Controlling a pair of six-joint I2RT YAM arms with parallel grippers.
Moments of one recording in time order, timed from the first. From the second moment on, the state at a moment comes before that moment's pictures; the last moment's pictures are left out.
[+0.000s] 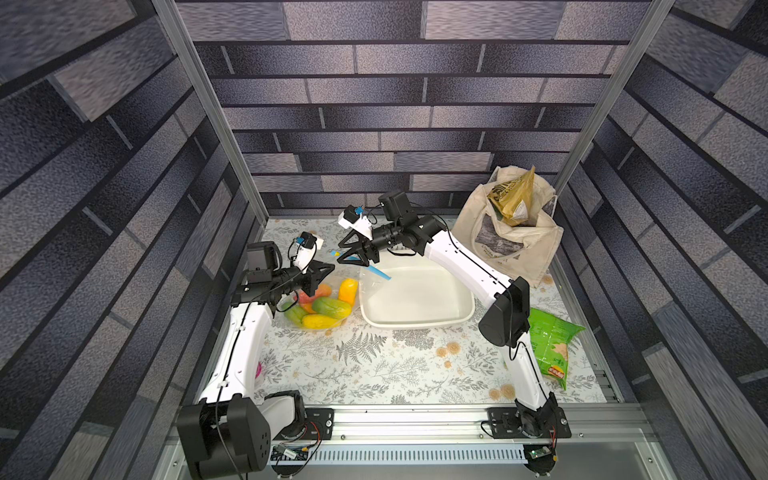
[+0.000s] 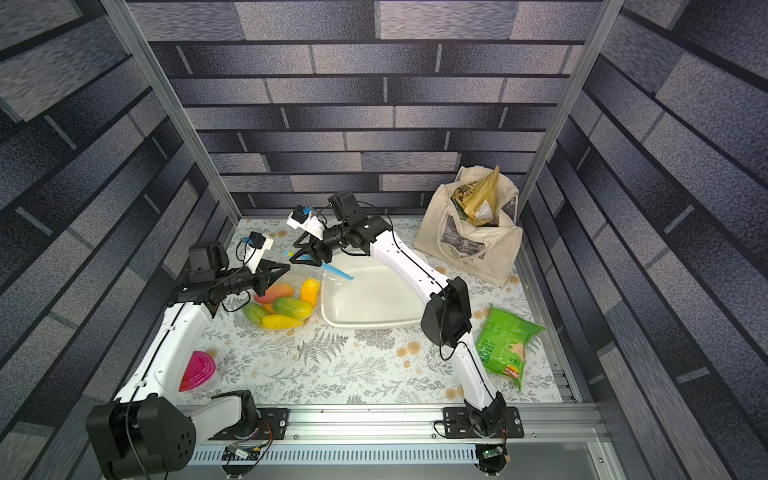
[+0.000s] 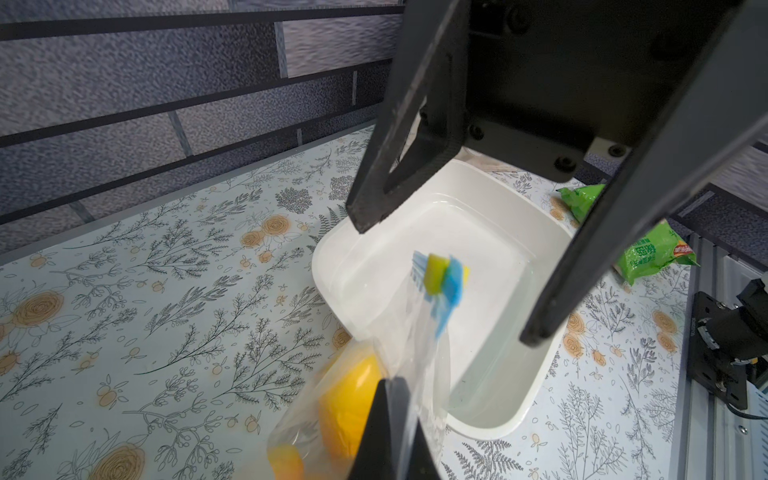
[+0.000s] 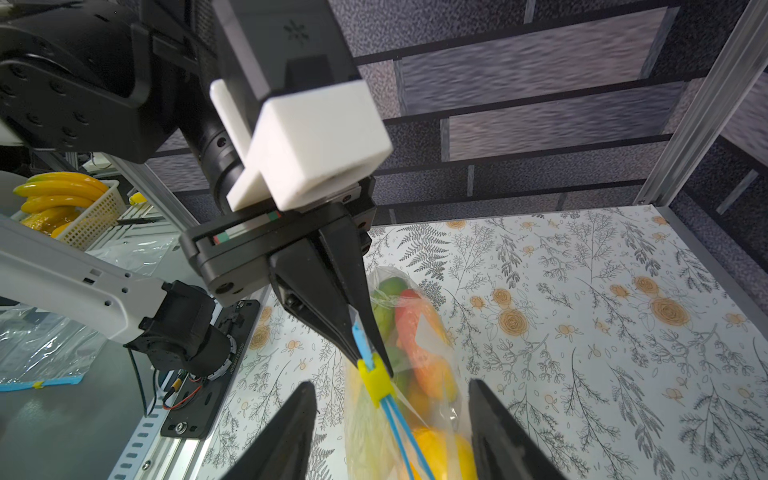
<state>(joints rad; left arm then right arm) 0.13 1.15 0.96 -0.46 0.92 0.39 0.77 2.24 2.32 -0.66 -0.91 -0.32</state>
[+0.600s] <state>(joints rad) 0.13 1.15 0.96 -0.47 0.93 0.40 0.77 2.30 2.41 -0.71 -0.97 -0.34</state>
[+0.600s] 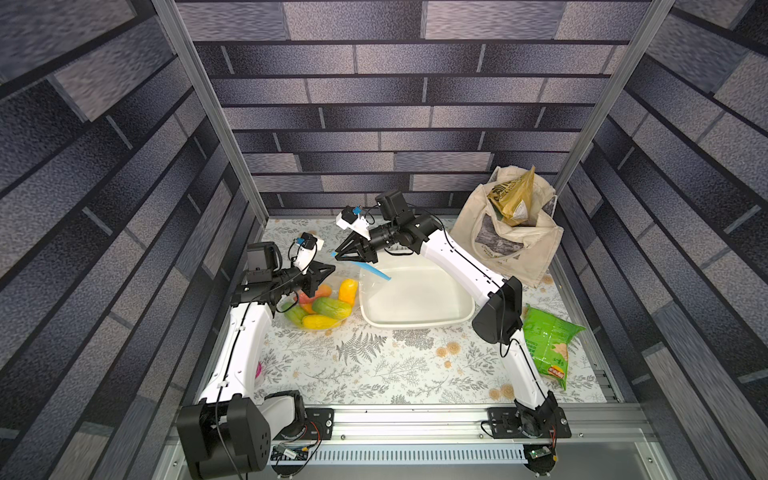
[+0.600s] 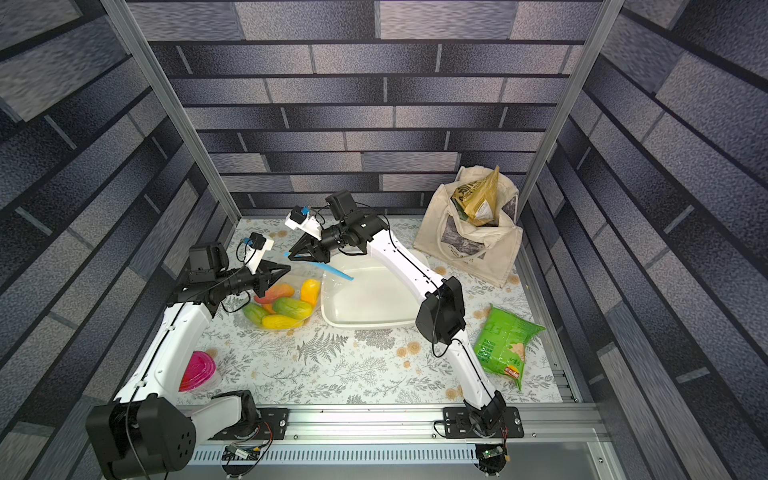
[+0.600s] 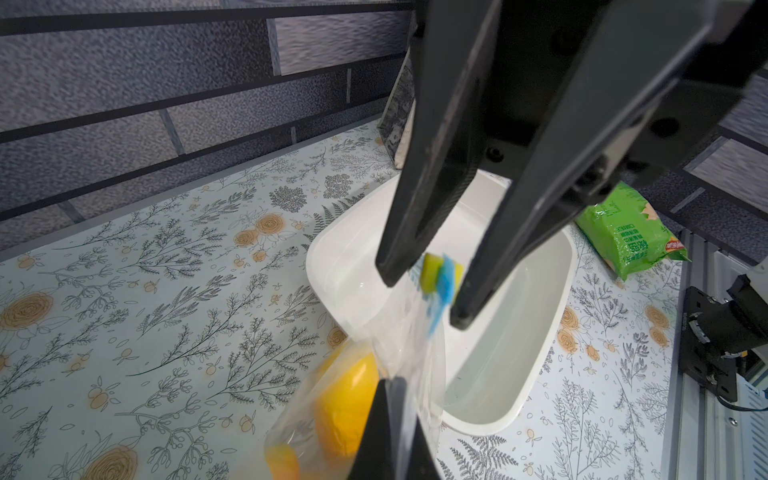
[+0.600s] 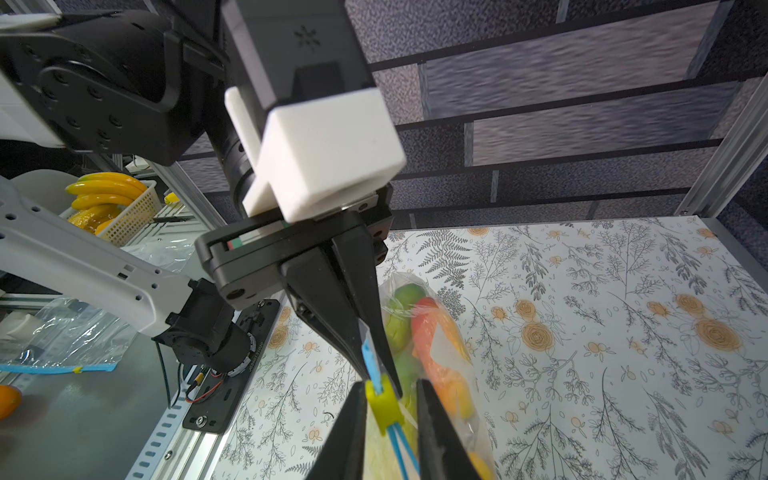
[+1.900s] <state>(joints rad) 0.23 1.31 1.19 -0.58 1.21 0.27 0.77 2.21 2.22 -0.54 -0.97 -0.29</state>
